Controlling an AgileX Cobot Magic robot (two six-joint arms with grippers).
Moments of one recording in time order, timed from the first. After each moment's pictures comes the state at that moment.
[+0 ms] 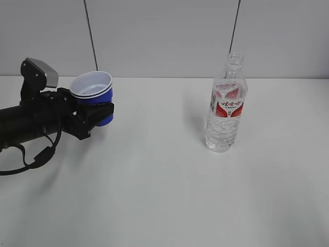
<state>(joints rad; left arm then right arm) -0.18 1.94 -0.71 0.75 -1.03 -0.35 -0.02 -0.02 -0.52 -0.04 0.95 -0.09</state>
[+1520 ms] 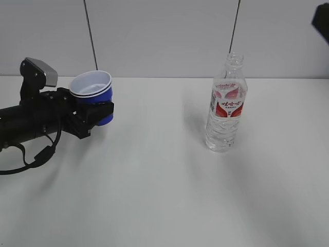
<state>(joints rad) -0.18 1.93 -0.71 0.74 -1.03 -0.36 0.24 0.86 -0.52 -0.26 -0.34 -0.05</state>
